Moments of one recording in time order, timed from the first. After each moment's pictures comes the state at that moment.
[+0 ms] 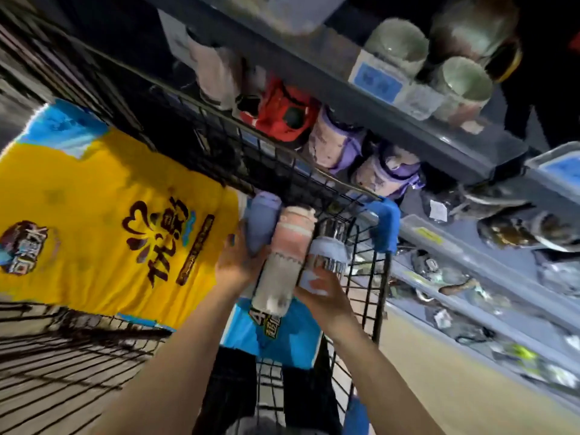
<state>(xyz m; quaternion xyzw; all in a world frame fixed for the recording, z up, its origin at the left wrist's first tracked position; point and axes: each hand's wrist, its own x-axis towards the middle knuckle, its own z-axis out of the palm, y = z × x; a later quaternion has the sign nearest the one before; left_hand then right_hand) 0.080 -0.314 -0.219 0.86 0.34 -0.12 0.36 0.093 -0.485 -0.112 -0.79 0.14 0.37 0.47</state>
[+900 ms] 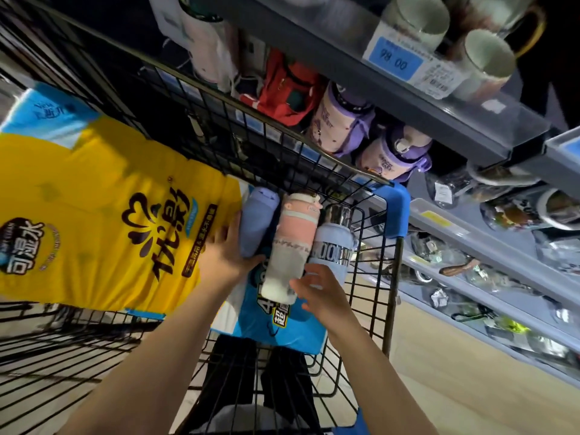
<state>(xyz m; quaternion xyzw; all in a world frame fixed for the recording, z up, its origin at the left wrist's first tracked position) 0.051 -0.280 -0.227 0.94 0.21 -0.04 0.28 0.071 -0.473 -0.128 -0.78 0.16 0.40 0.46</state>
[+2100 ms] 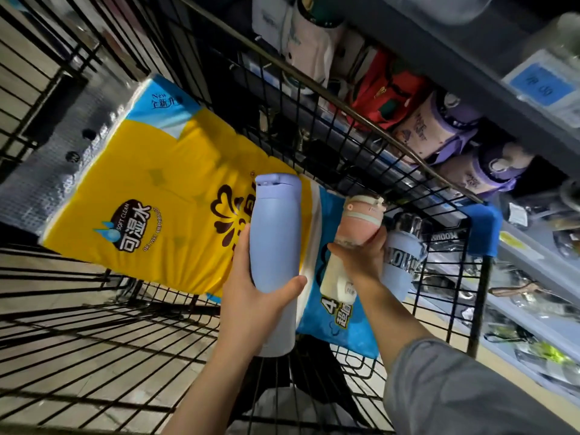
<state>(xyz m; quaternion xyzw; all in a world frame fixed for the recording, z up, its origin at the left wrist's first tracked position) -0.042 -0.235 -0.082 0.69 0.37 0.03 0.62 0.106 -0.382 -0.183 -0.90 0.20 0.21 0.34</state>
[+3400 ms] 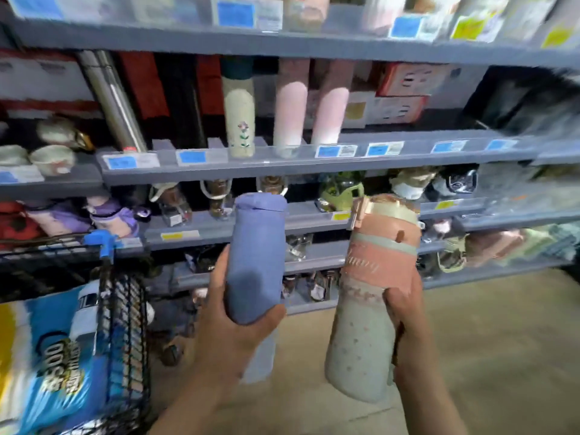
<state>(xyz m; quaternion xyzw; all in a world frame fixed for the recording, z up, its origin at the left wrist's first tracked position) -0.095 -0.756 0.062 0.74 -0.07 0.02 0.67 -0.147 -0.969 0.075 -0.53 0.14 -0.15 0.82</state>
